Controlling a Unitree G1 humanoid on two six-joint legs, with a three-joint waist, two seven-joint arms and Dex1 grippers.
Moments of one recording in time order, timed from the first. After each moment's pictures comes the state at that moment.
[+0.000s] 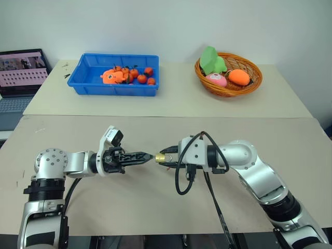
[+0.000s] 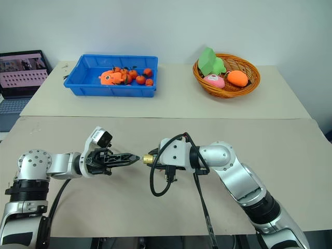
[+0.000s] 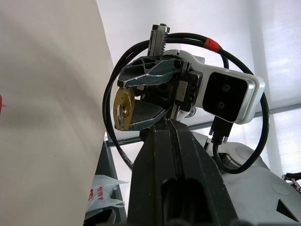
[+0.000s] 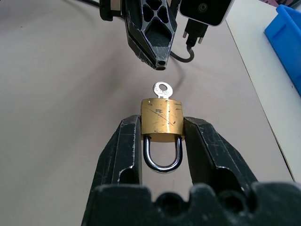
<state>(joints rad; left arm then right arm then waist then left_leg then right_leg) -0.49 0.62 0.19 0.21 -1.42 1.60 -0.75 -0.49 -0.57 0.39 -0.50 0.10 0.44 0.95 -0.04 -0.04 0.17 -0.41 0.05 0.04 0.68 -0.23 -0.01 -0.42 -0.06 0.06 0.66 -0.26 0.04</state>
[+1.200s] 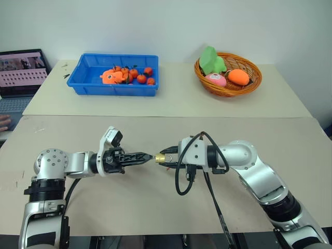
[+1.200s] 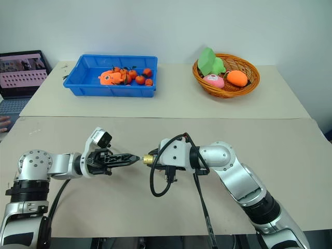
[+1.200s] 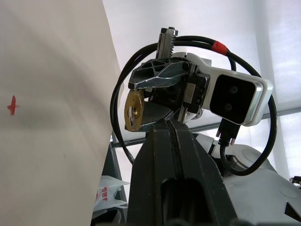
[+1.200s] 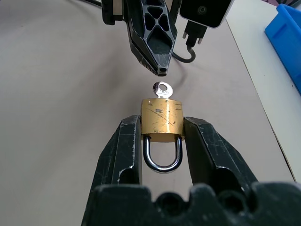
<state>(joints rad) -0.49 0.60 0.20 0.20 -1.36 1.60 -0.77 -0.49 -0.57 0.39 -0.50 0.10 0.44 0.95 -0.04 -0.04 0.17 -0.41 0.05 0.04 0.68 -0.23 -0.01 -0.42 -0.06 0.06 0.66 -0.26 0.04</state>
